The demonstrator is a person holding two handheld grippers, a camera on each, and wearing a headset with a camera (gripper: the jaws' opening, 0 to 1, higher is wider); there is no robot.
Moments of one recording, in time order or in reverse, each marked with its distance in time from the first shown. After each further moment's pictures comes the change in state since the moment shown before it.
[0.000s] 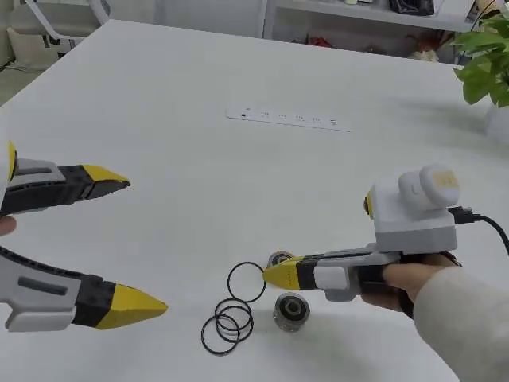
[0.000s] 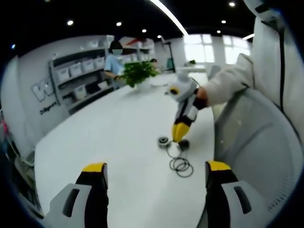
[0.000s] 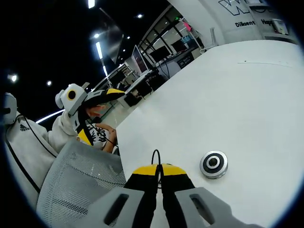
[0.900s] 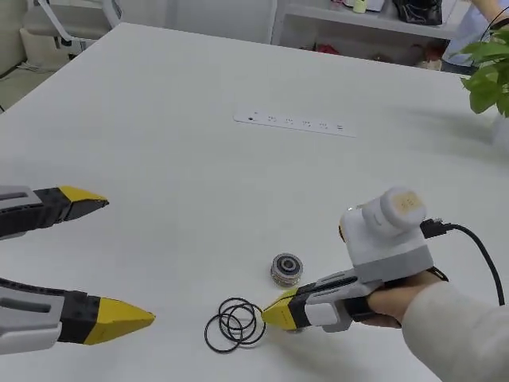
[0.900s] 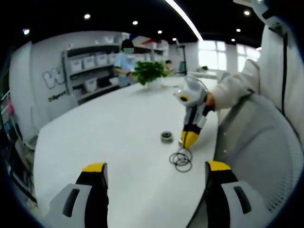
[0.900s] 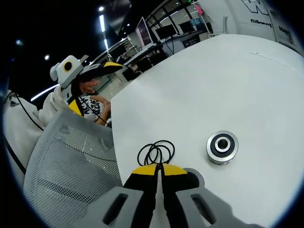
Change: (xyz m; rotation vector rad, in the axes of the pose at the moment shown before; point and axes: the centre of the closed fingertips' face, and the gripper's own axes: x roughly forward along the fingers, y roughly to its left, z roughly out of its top) left arm -0.009 -0.003 -0.019 -0.106 -0.018 0.062; right arm 0.008 -0.011 -0.039 -0.112 0.195 -0.055
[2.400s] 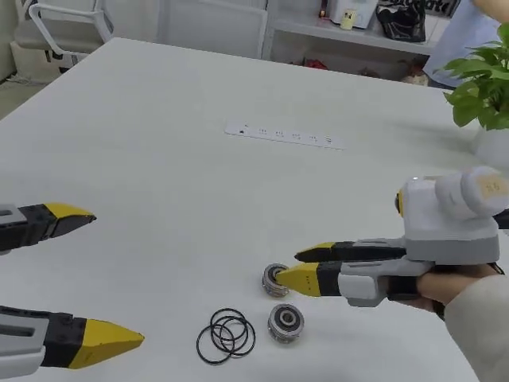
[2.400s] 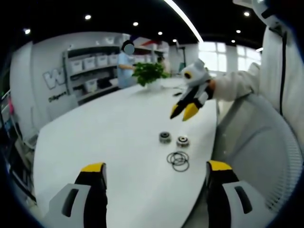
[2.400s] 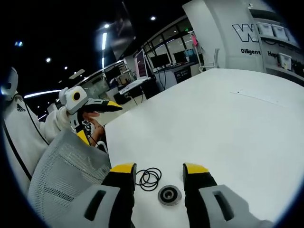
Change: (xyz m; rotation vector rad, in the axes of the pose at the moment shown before) left arm -0.008 -0.007 -0.001 -0.008 -0.015 0.002; right arm -0.069 0.004 0.055 -0.087 -0.270 -0.144
